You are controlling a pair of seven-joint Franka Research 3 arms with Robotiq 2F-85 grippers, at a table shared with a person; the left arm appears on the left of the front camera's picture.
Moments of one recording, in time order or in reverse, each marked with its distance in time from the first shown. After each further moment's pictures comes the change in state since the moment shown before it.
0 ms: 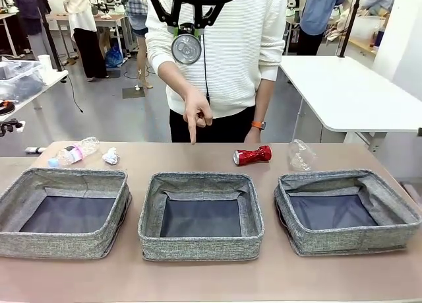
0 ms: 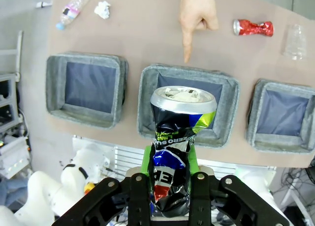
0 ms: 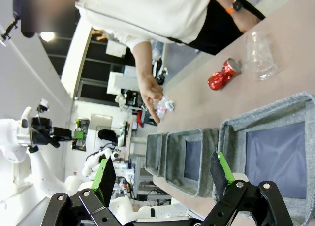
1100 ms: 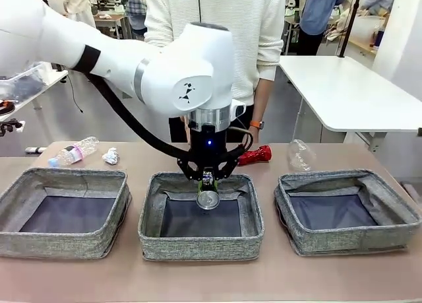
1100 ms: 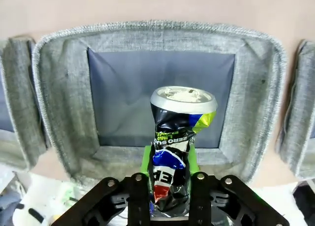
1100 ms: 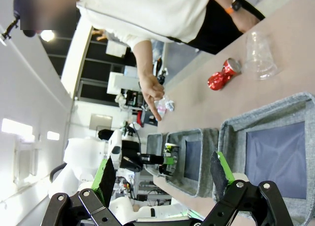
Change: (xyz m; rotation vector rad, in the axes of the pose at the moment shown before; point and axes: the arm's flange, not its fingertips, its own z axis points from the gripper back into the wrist) left arm -0.071 -0.046 -0.291 -0.097 0.115 -0.091; right arm 0.000 0.000 0.000 0.000 0.000 0.000
